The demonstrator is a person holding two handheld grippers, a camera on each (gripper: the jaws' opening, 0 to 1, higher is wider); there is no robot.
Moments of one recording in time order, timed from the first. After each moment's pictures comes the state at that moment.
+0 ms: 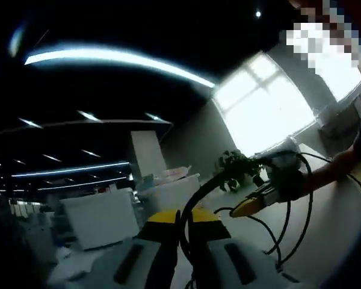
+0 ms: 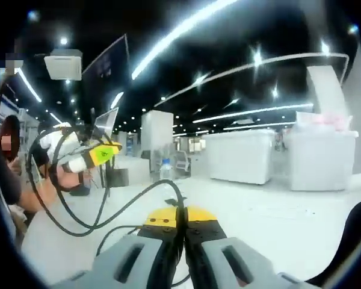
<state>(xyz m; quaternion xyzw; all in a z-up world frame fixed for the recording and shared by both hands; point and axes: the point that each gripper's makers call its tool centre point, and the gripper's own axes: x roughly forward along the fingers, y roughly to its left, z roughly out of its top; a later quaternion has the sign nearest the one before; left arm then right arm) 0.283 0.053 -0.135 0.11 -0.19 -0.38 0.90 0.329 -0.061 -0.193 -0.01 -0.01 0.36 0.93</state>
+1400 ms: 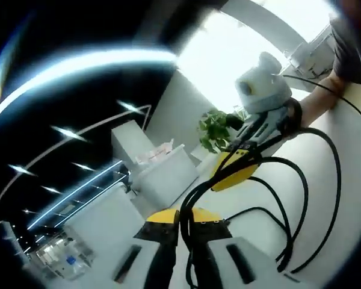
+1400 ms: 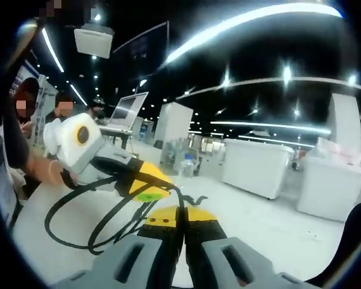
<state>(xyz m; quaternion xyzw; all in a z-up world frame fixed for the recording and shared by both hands) 0.283 0.018 -0.189 0.30 -0.17 -0.36 0.87 0.280 -0.013 -0.194 -0.12 -0.06 0.41 0.90</state>
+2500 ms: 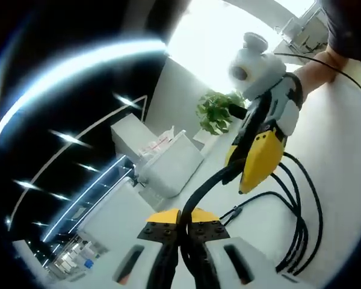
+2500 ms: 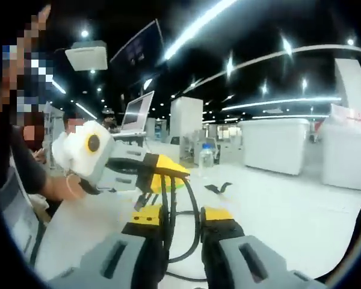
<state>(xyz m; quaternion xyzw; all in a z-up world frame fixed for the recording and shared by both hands) 0.286 0.024 -0.194 0.34 -0.13 -0.36 0.86 0.279 -0.005 -0.217 -0.04 0.02 0.45 0.89</state>
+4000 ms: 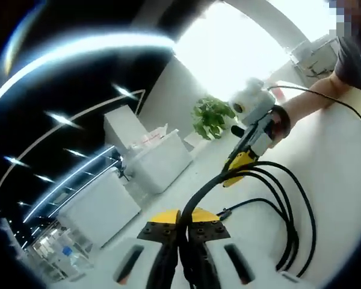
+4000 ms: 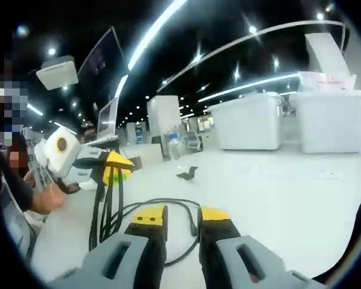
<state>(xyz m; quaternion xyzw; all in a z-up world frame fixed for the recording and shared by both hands) 0.291 0.032 -0.199 0.30 -0.11 -0.38 0.87 0.325 -0.049 -0.257 0.03 0.10 0.40 0.91</state>
